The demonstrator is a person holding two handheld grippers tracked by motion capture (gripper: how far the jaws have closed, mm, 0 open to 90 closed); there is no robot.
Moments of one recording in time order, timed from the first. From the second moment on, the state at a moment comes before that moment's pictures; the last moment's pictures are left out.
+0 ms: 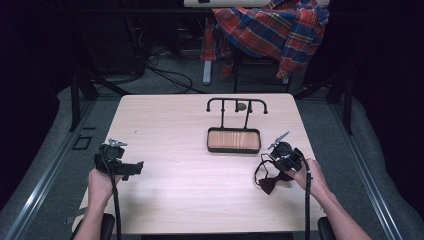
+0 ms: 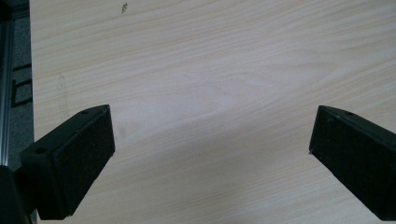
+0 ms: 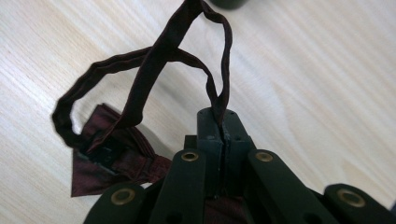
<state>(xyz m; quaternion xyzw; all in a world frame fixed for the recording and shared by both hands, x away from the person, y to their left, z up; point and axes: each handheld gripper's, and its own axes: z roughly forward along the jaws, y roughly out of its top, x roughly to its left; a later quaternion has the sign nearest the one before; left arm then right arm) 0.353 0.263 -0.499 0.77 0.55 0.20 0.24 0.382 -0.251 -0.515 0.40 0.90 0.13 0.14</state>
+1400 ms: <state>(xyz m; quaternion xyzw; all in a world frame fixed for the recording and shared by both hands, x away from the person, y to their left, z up) 0.352 0.261 -0.498 0.77 0.55 0.21 0.24 0.359 -0.245 -0.467 0.37 0.88 0.19 0.25</state>
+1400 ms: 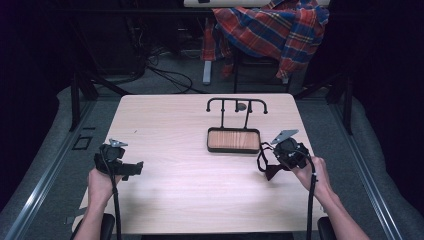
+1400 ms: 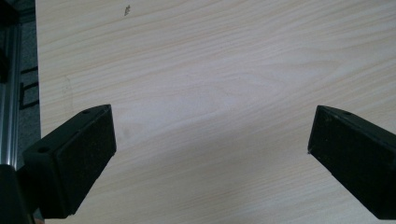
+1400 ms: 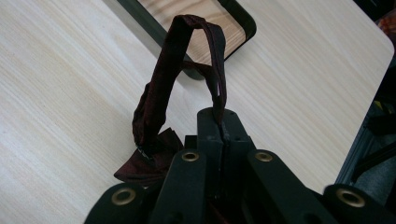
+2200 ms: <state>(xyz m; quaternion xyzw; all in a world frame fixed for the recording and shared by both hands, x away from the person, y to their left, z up) 0.353 0.259 -0.499 0.78 0.55 0.21 0.24 0.364 -0.240 -0.447 0.37 0.87 0.22 0.26</state>
